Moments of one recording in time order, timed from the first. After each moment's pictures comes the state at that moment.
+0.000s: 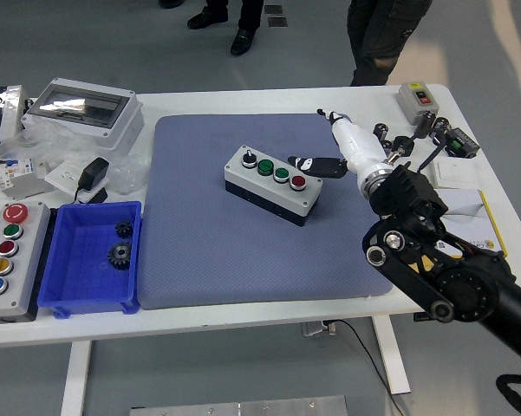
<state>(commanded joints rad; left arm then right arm) -0.01 0.16 -1.48 -0.18 1.63 -0.01 0.30 0.61 -0.20 0.78 1.32 -1.83 -0.18 -0.55</state>
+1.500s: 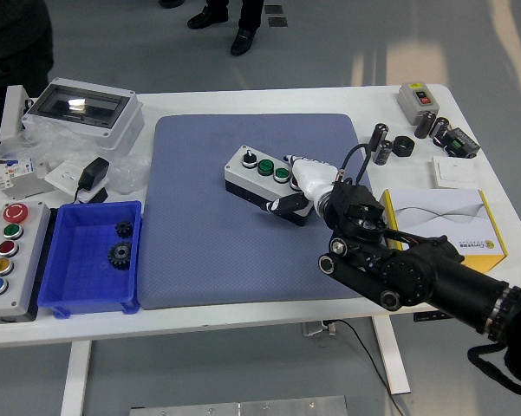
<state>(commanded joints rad) -0.01 0.16 -1.48 -0.18 1.65 -0.02 0.31 0.79 -0.08 0.45 0.99 -1.72 -0.16 -0.60</state>
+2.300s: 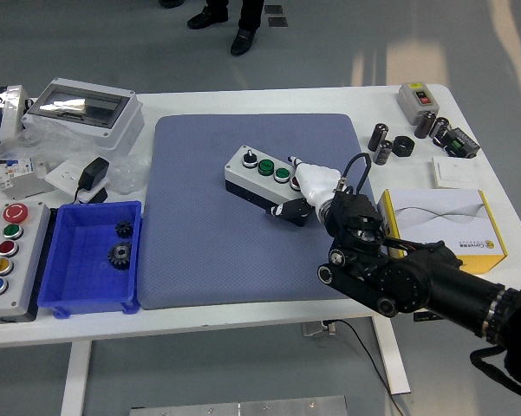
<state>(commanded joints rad) -0.02 0.16 -1.48 -0.18 1.65 -0.01 0.30 0.79 -0.08 0.38 0.94 -1.73 -0.26 -0.59</state>
